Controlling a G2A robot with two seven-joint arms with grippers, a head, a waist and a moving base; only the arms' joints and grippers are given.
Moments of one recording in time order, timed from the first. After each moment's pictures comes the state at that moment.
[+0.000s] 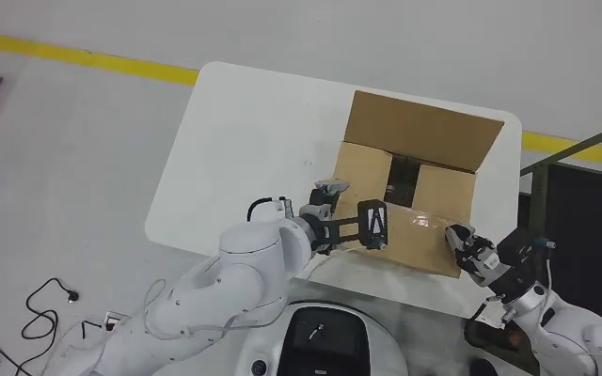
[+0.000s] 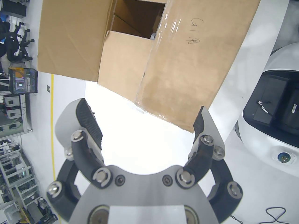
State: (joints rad) left arm 0.74 -1.20 -0.76 -2.09 1.39 -0.58 -1.15; right arm -1.75 -1.11 1.86 -1.96 -0.85 -0.64 0.25
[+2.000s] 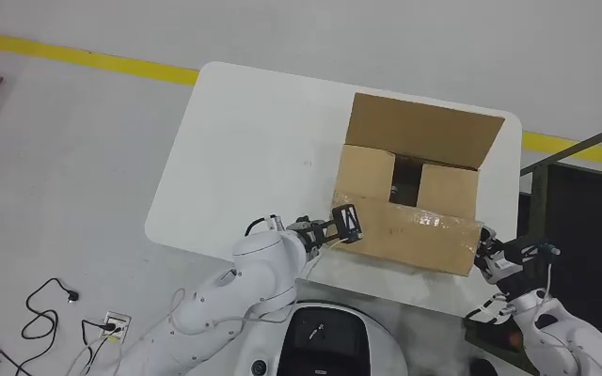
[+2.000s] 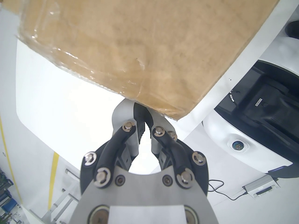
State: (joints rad) left arm 0.87 -1.26 -0.77 -1.92 1.42 -0.46 -1.23; right arm -1.76 -1.12 1.86 -1.81 -1.03 -0.50 0.05
